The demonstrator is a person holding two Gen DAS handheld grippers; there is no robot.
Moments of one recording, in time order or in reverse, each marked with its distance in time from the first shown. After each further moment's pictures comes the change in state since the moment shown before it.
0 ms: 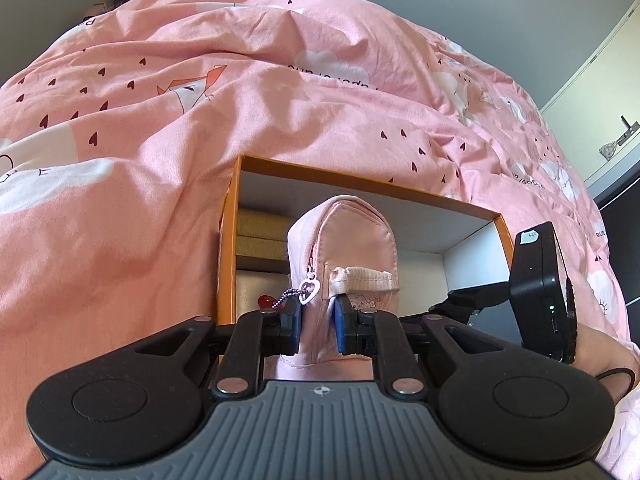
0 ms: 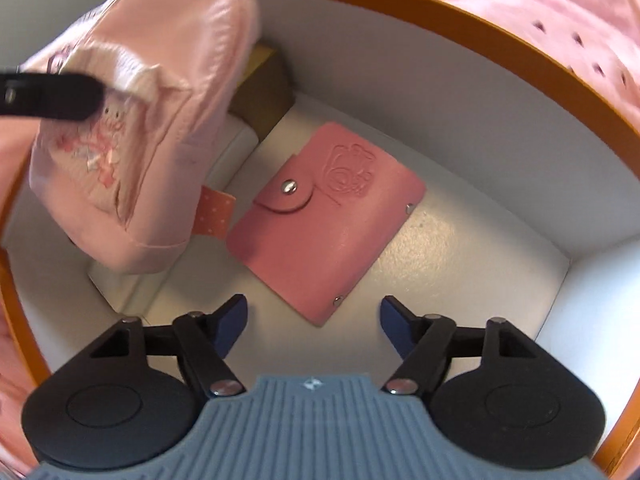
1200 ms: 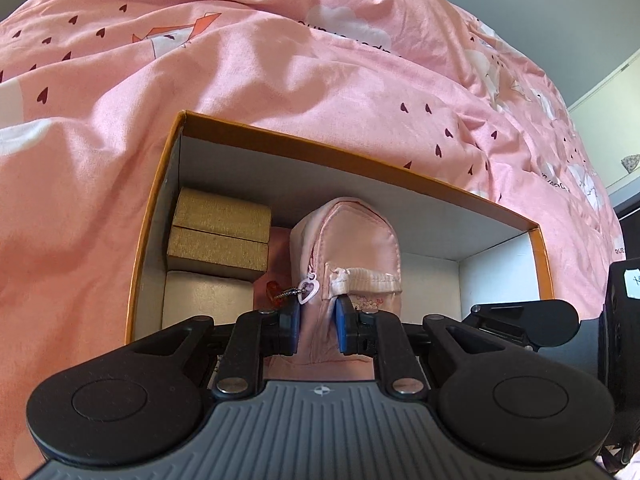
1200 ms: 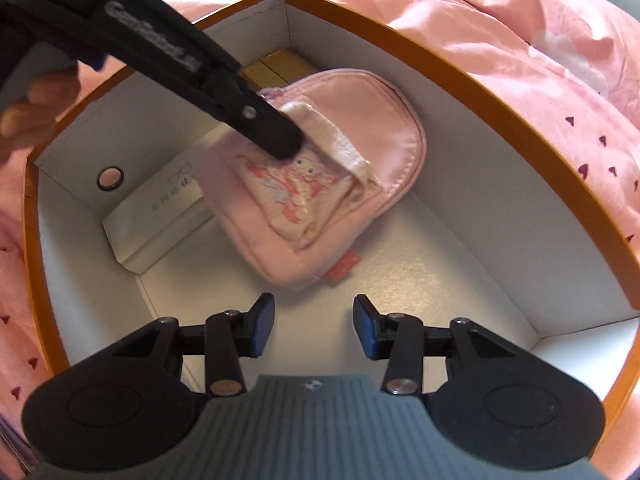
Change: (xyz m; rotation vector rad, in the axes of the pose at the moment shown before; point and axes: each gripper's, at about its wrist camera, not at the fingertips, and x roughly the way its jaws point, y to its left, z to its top) left arm 0.078 -0.011 0.015 -0.102 0.087 0.011; right arm -0.028 -0.016 -0.010 -0.244 -0.110 0.039
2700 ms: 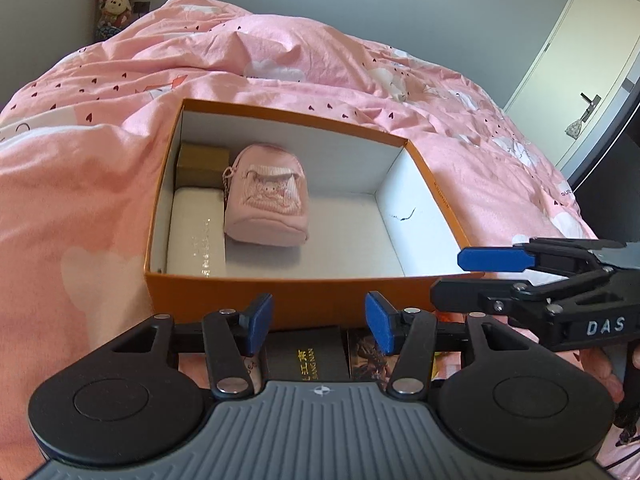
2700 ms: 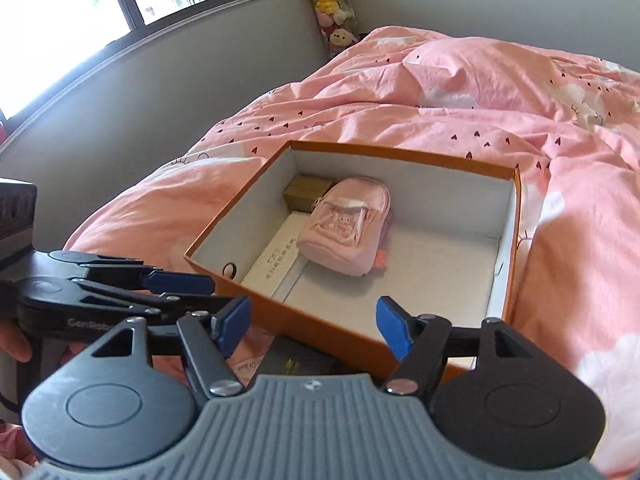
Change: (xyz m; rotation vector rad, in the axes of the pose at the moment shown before) left arm -0.110 -0.034 -0.162 0.211 -0.226 -0.036; right arm -0.142 0.114 -0.111 0.412 -0.424 -0.085
